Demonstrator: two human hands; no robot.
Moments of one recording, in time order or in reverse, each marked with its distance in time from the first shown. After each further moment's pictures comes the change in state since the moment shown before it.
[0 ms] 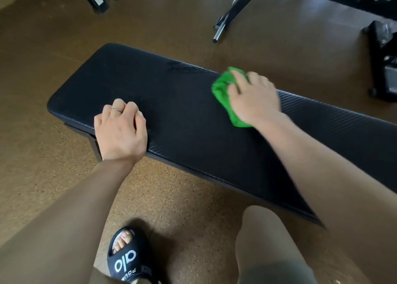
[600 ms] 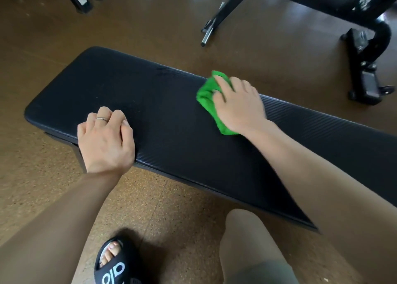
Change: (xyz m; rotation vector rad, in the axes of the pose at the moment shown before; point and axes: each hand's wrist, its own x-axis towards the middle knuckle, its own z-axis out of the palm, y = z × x) left_hand -0.001 -0.005 0.005 -0.016 0.044 0.037; right_hand 0.000 -0.004 0.001 0.033 0.011 -0.077
